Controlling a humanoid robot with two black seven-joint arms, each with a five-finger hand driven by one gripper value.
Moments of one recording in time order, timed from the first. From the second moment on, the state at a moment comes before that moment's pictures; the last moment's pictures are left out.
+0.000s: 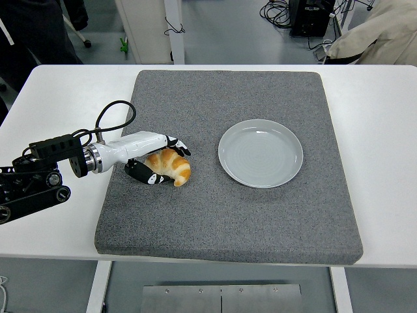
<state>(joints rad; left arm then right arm) -1.04 0.62 0.05 -1.28 1.24 0.16 -0.26 -0.06 0.00 0.00 0.13 -0.11 0.02 0.41</state>
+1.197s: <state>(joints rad) -1.19 0.59 -0.23 -1.24 1.22 -0.02 -0.26 -0.06 0.00 0.00 0.13 -0.11 0.02 0.41</state>
